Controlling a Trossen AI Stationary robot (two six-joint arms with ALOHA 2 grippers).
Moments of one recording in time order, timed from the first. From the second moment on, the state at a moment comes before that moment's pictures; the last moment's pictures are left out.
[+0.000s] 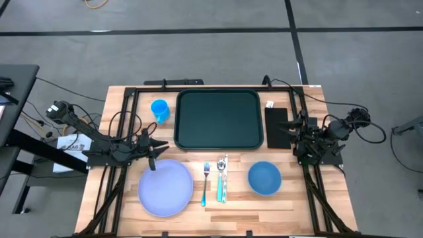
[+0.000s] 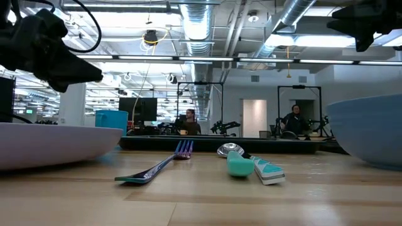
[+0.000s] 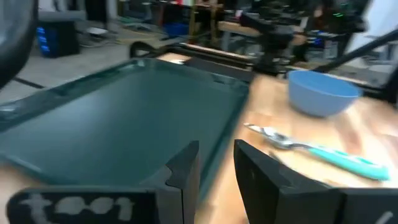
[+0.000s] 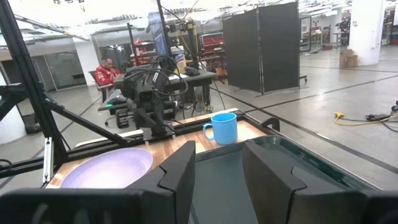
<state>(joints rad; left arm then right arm) -0.54 0.55 0.02 0.32 -0.86 -0.33 0.55 0.04 0.32 -0.23 0.78 0.07</state>
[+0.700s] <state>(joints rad) -0.54 0.55 0.24 -0.01 -0.59 -0.27 0.55 0.04 0.32 -0.18 0.78 0.07</state>
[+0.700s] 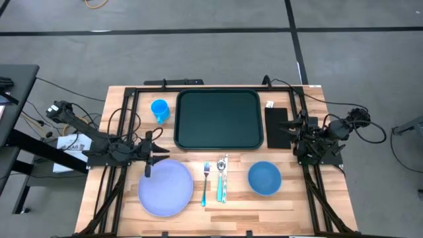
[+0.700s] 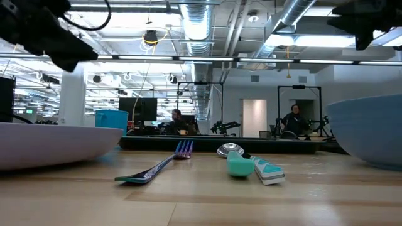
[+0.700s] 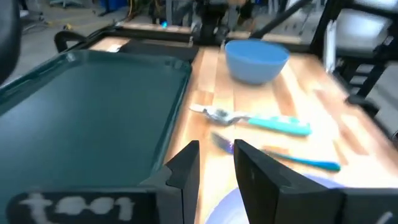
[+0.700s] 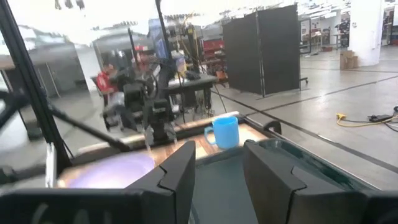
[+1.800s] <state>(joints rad) -0.13 0.72 0.61 -0.88 -0.45 -0.92 0.55 0.31 0.32 0.09 0.72 -0.12</state>
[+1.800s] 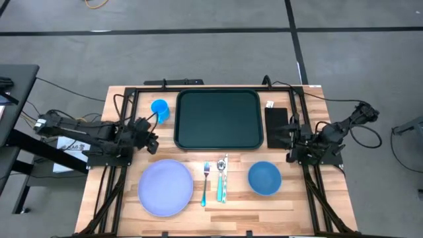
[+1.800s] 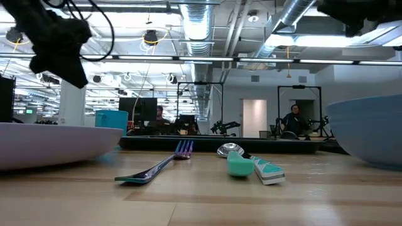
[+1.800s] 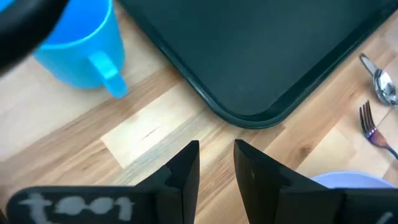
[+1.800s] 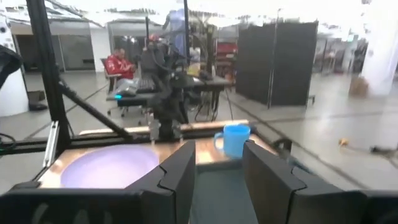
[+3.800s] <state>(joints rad) 0.47 1.26 0.97 -1.03 -0.19 -0.81 0.55 0.57 0.32 0.63 0.76 -0.35</state>
